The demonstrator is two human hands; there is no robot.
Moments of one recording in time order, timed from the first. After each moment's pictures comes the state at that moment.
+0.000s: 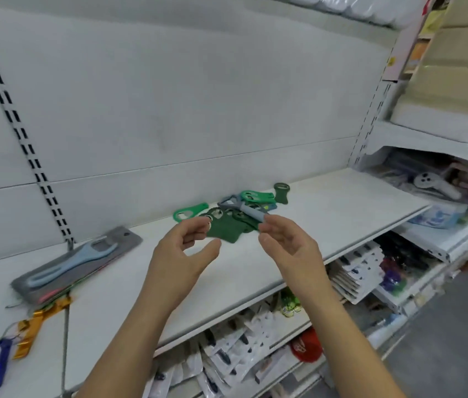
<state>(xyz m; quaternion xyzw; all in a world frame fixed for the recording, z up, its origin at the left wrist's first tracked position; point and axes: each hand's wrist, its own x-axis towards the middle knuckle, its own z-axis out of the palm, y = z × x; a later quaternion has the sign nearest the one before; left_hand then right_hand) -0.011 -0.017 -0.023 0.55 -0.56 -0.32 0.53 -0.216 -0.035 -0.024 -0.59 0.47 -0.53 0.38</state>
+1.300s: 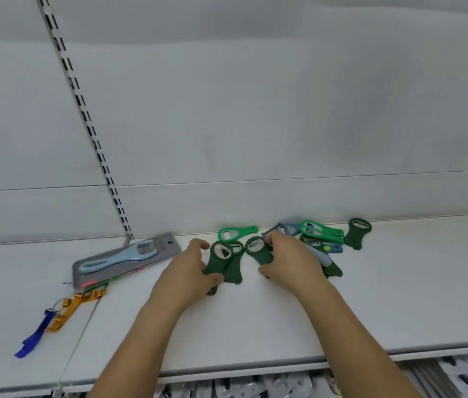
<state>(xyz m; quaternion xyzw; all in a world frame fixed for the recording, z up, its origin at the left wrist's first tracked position) -0.005 -0.068 -0.030 0.82 -0.47 -0.22 0.26 -0.175 -0.173 -0.019 -0.84 0.51 -0.09 0.16</state>
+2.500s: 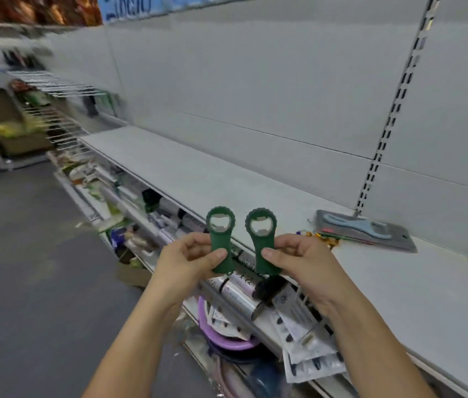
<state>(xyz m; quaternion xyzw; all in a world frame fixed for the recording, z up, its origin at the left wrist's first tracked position) 0.070 0.277 -0.030 0.68 -0.04 -0.10 0.73 0.016 0.068 -0.028 -0.70 0.11 -0.07 0.71</state>
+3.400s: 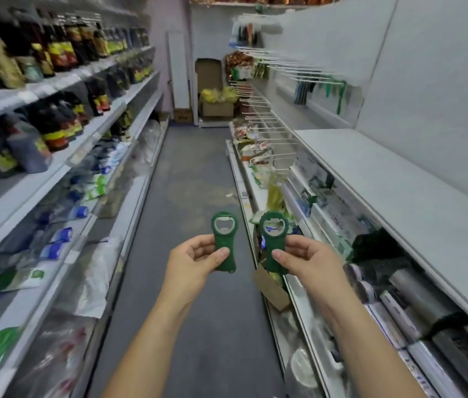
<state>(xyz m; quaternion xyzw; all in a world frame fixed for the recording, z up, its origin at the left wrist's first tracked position) 0.308 0.678 -0.087 0.64 0.20 0.19 0.72 0.380 0.483 -0.070 -0.71 -0.10 0.11 0.69</state>
